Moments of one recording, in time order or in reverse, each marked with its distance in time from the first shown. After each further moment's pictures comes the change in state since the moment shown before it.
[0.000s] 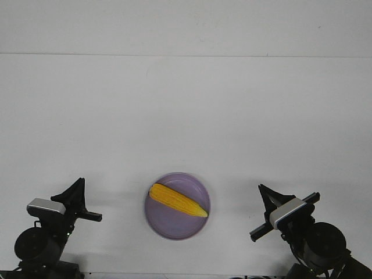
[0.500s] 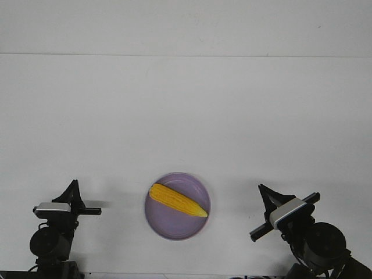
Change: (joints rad) left arm 0.179 -0.110 -0.318 0.237 -0.002 0.078; right arm 0.000 0.000 0.000 0.000 0.000 0.000
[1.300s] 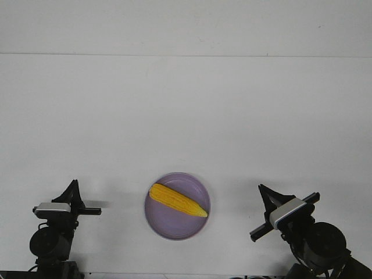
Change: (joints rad) left arm 0.000 0.000 0.000 0.001 0.000 0.004; right arm -0.033 0.000 0.000 0.000 -0.005 -0.012
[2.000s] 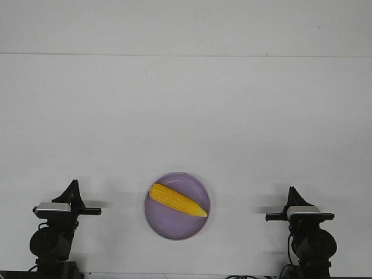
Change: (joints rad) left arm 0.000 0.000 0.000 -0.001 0.000 0.001; right arm -0.832 -0.410 -0.699 0.429 -0.361 -0.015
